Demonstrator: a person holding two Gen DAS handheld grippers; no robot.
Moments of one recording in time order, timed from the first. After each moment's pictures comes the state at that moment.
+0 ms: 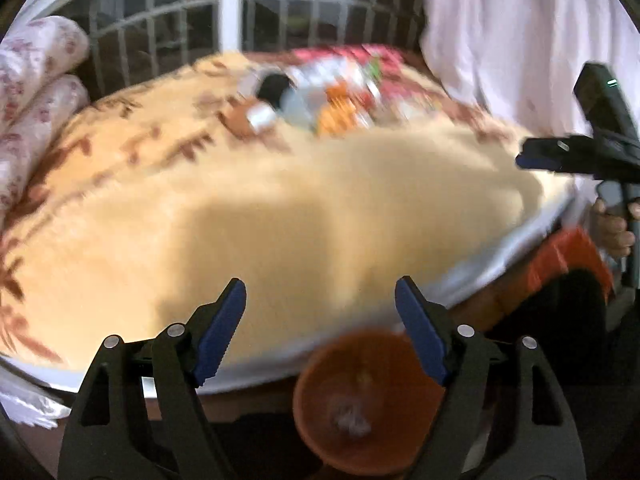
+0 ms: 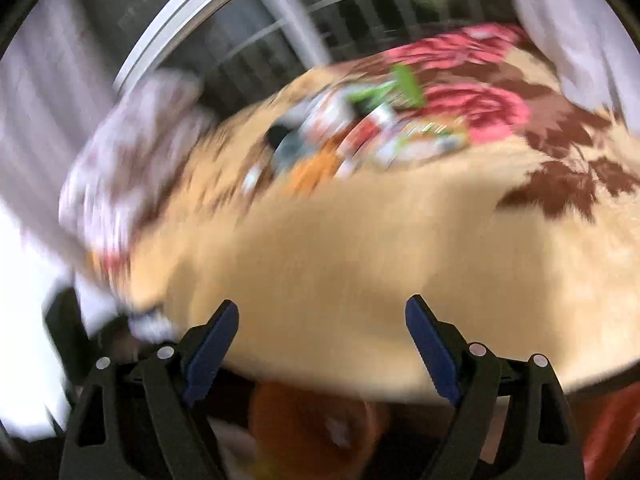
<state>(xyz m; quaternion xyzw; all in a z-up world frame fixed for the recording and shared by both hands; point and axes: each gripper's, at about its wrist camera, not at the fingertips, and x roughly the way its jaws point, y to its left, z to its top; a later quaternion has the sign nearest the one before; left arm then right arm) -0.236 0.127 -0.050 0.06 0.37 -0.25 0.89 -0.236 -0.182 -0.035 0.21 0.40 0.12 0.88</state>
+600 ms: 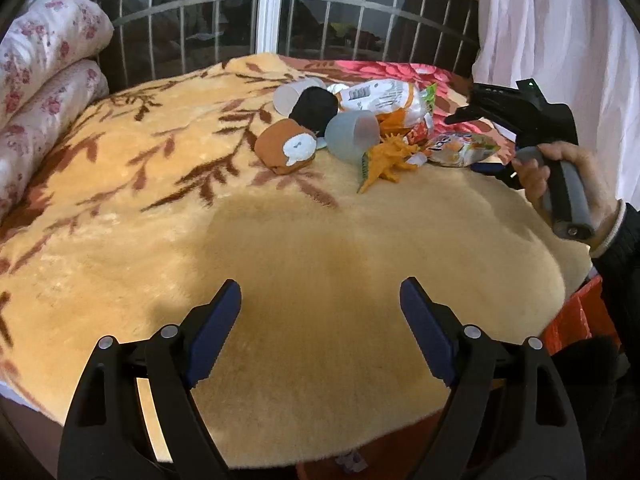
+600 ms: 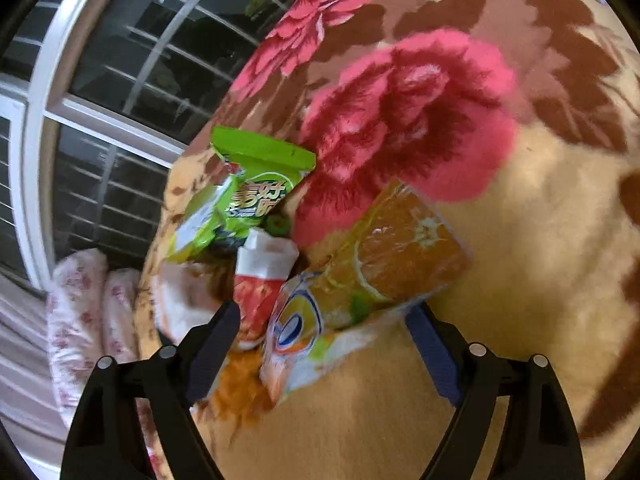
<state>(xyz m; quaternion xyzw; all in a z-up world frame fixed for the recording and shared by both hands) -0.165 0.106 -0.053 0.02 0.38 -0.21 0.90 -0.046 -0.245 -0.083 0.42 0.40 -0.04 0.81</state>
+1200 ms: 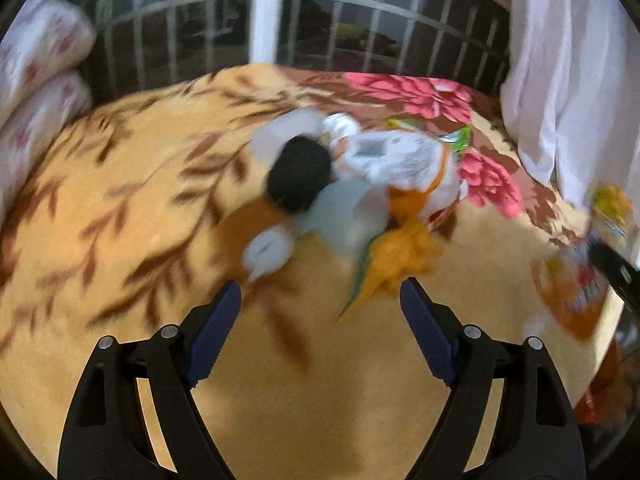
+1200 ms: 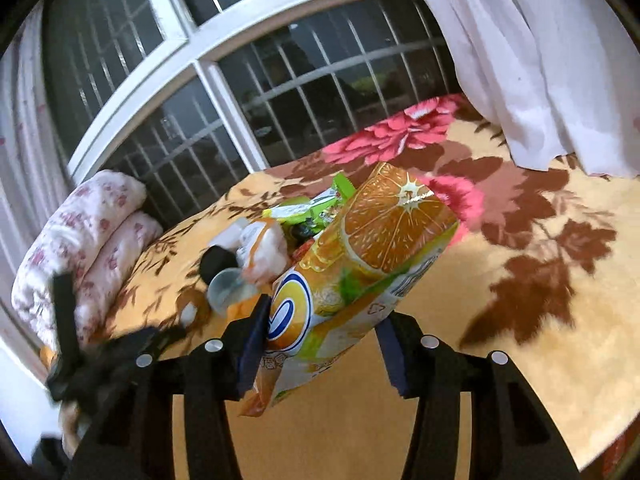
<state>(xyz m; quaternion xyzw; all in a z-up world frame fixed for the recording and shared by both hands) -0.072 0.035 -0.031 0.03 0.38 -0.19 0.90 -0.197 -0.199 -0.025 0.20 0.25 0.00 0.95</state>
